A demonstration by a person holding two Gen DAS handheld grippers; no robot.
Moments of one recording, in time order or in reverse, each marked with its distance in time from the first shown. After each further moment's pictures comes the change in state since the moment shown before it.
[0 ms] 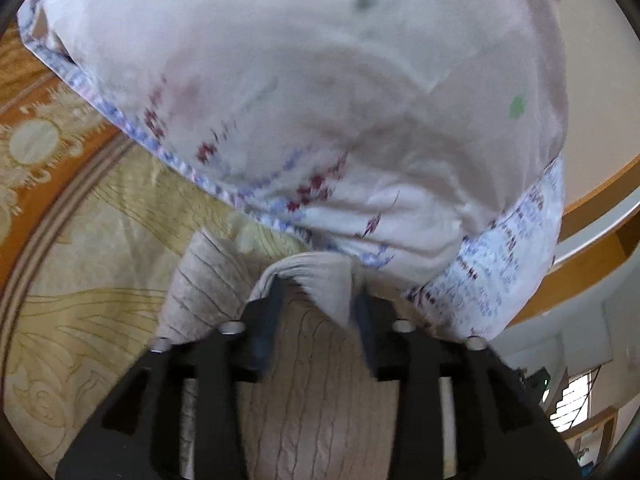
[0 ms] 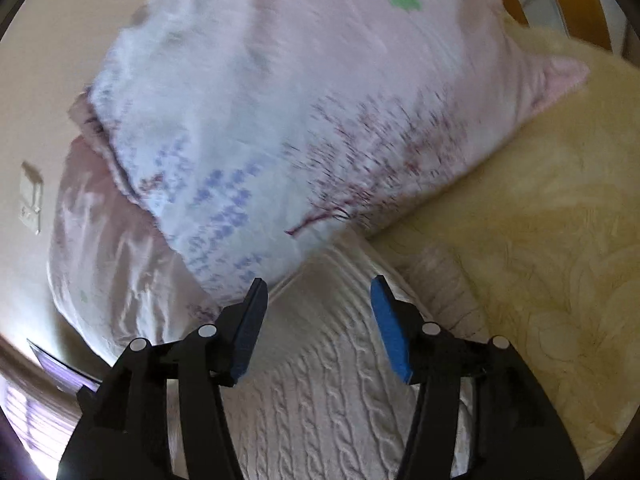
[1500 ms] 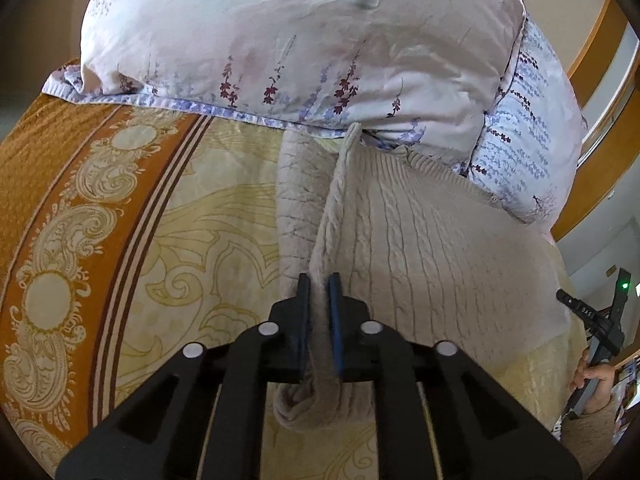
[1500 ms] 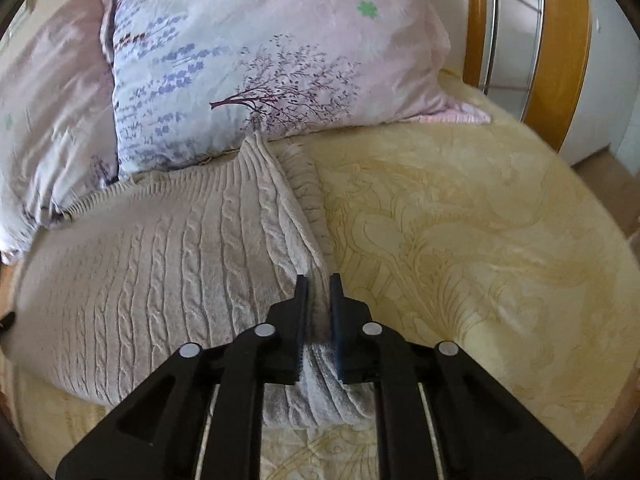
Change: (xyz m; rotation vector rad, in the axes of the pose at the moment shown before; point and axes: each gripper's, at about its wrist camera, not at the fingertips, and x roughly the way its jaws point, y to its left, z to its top) left arm -0.061 0.012 -0.074 0.390 0.082 0.264; right arm -0.056 -0.011 -0.074 -0.392 0.045 -0.484
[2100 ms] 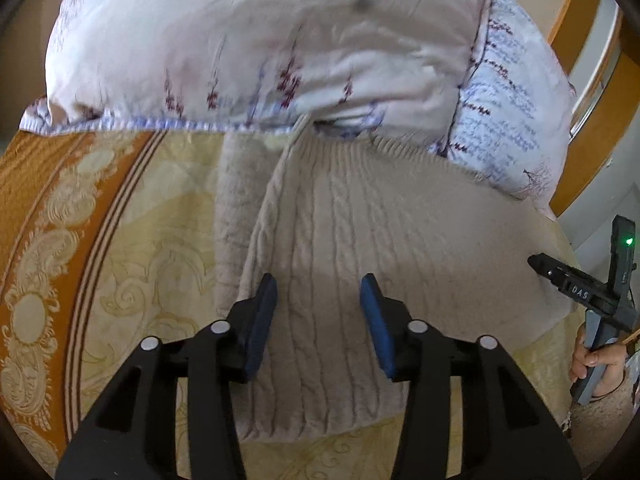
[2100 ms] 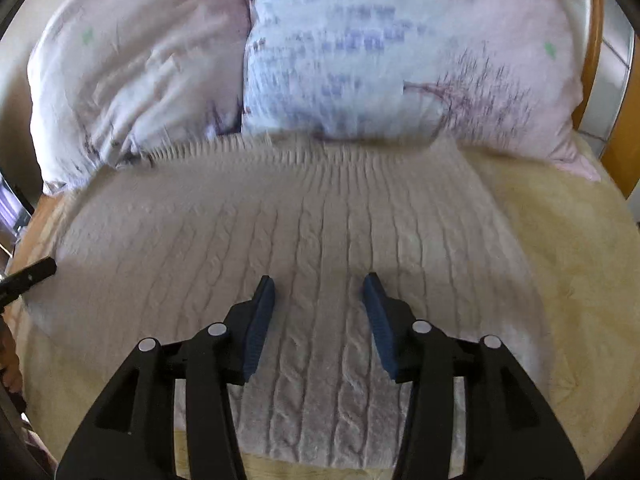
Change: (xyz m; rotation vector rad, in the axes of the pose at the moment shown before) left arm 0.014 -0.037 -0.003 0.099 0.010 0.006; right arm 0.018 0.101 -0.006 -0.224 0.034 0.200
